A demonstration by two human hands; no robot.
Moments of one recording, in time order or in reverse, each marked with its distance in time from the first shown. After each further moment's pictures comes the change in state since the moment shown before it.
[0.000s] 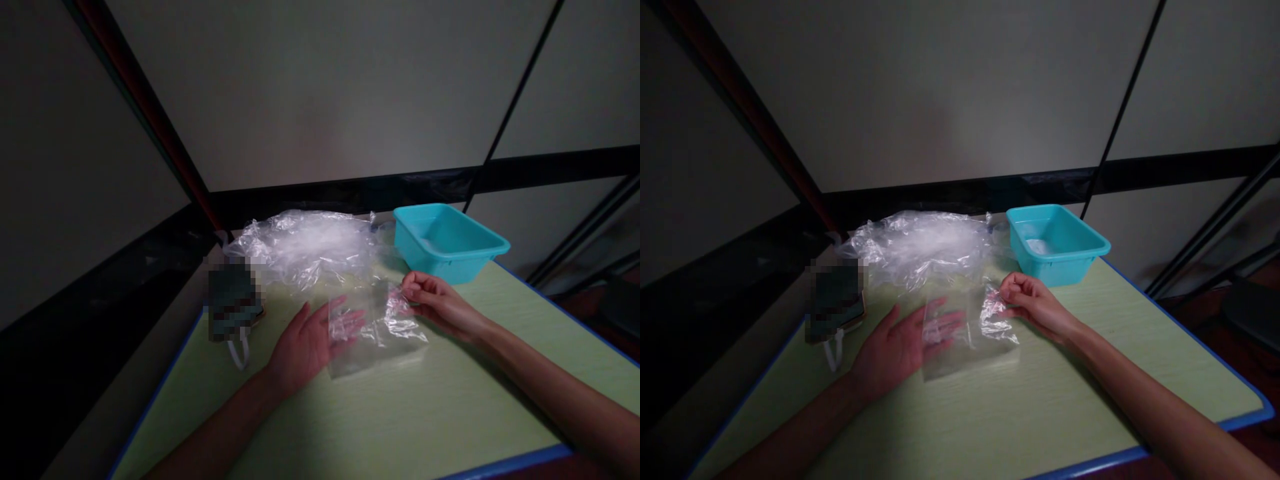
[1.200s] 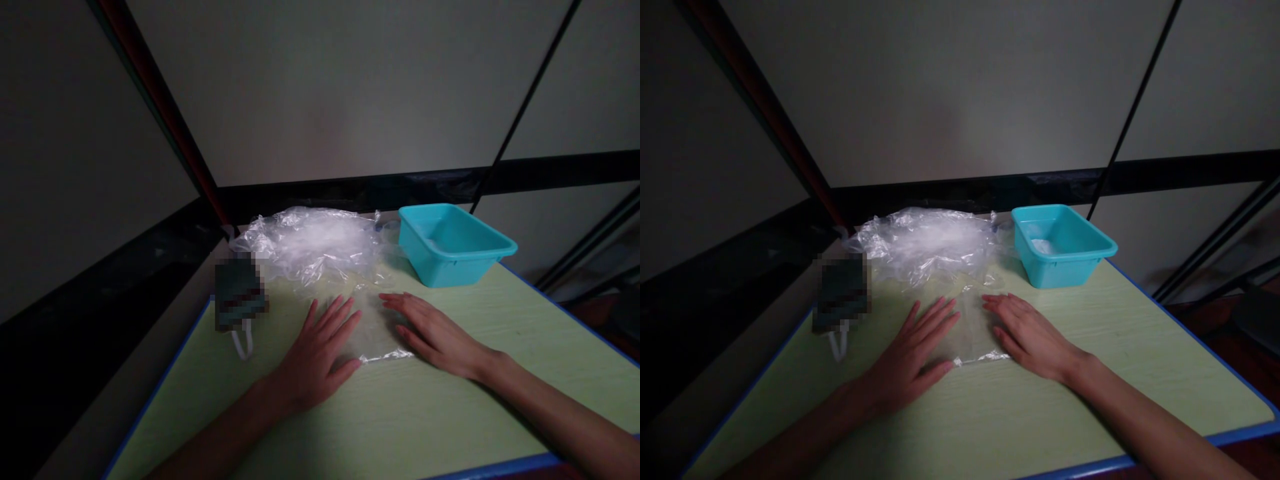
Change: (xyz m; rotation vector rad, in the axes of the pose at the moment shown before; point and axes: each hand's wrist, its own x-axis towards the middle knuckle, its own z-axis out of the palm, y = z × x) left_hand -0.014 -0.012 0.002 1.874 0.012 0.418; right_hand -0.024 0.011 0.011 -1.301 -0.259 -0.537
